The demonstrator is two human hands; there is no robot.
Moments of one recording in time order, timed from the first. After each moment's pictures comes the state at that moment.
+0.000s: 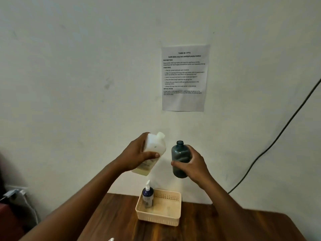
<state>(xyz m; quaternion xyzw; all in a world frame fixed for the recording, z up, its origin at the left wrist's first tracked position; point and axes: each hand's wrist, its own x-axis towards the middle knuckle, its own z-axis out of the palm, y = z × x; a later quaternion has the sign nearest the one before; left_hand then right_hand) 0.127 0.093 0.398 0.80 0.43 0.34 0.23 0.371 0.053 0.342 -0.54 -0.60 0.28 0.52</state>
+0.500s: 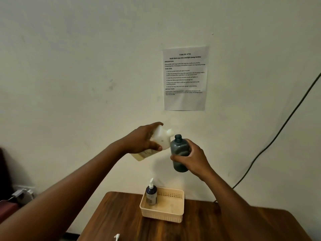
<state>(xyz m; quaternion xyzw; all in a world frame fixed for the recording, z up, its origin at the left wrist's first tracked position) 0.131 0.085 0.460 0.86 0.44 0.21 0.14 0.359 0.041 0.365 -0.52 -0.63 0.28 0.50</state>
